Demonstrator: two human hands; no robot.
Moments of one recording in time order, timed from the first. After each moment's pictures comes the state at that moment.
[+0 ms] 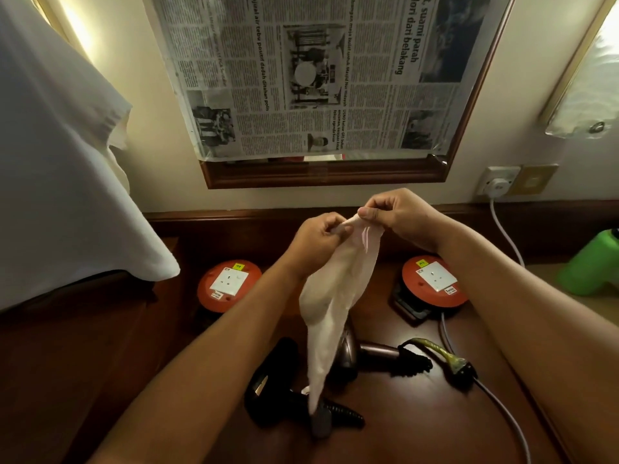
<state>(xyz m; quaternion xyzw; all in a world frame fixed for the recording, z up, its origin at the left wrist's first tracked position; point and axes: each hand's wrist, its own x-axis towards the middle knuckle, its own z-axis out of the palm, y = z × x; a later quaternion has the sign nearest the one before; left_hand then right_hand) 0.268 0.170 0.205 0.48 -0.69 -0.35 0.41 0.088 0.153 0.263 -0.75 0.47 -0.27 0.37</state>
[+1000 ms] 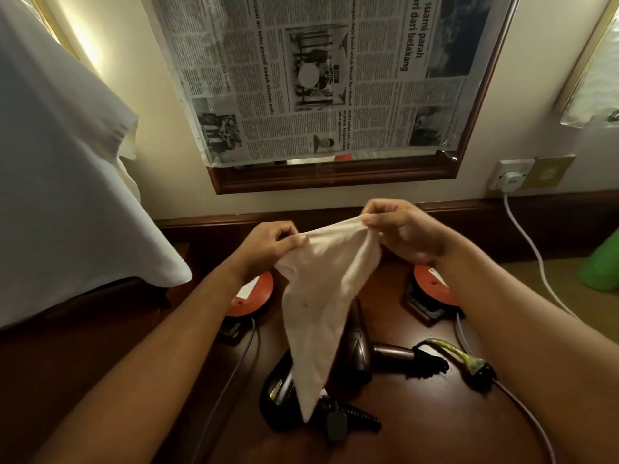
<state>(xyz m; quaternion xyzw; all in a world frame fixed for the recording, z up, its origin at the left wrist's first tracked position) 0.359 0.180 0.218 0.54 -0.71 -0.32 0.32 0.099 0.150 0.239 -0.60 0.32 -0.33 0.65</state>
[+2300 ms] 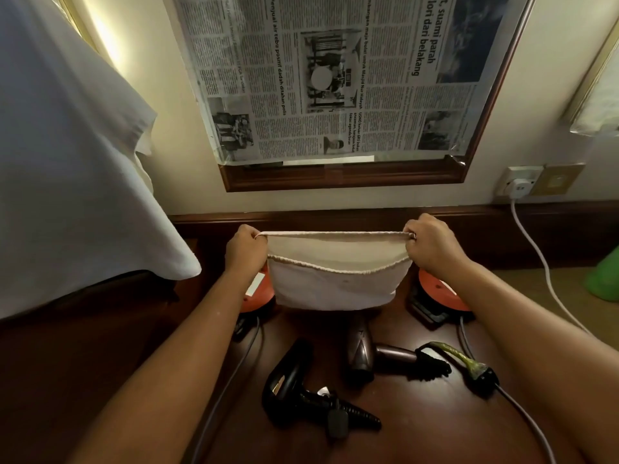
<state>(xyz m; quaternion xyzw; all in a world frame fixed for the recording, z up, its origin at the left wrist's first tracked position) 0.387 0.168 0.178 0.77 -0.47 -0.20 0.38 0.064 0.134 0.188 -0.76 0.60 -0.22 0.08</state>
